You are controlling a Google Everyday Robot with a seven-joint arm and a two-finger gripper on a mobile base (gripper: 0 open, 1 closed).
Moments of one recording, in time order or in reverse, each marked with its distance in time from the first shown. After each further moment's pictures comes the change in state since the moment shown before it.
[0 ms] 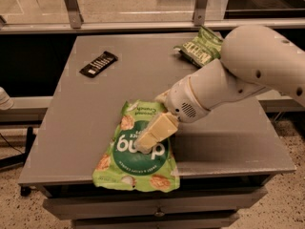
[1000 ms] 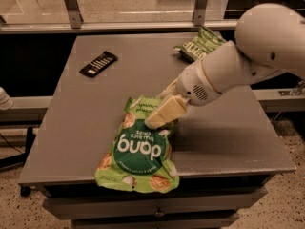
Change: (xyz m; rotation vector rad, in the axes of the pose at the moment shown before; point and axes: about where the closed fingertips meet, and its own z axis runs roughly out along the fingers) arm -0.010 -0.033 -0.032 0.070 -0.004 -0.008
